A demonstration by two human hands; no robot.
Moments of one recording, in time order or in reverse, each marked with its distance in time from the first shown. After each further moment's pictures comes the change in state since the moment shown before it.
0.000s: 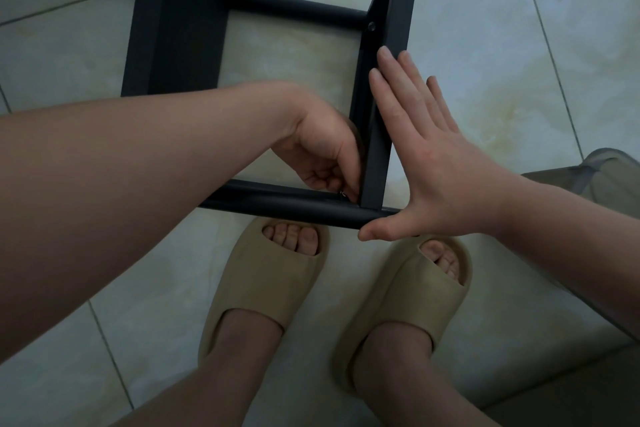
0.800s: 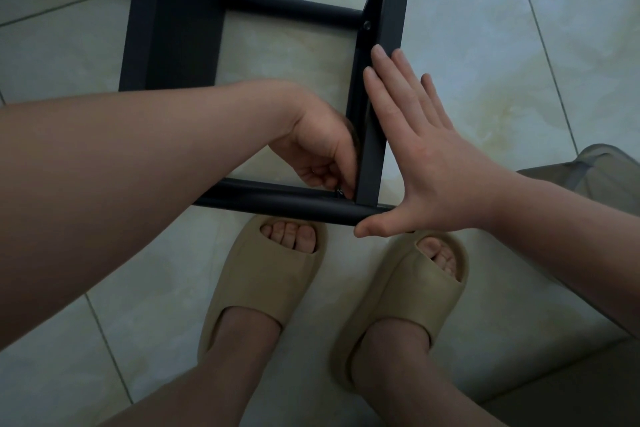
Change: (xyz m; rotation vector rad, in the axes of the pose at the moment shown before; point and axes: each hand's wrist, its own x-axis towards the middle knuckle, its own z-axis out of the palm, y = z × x) left_hand 0.000 0.002 0.000 0.053 0.019 -0.002; right_hand 0.000 0.000 0.000 0.000 0.000 0.002
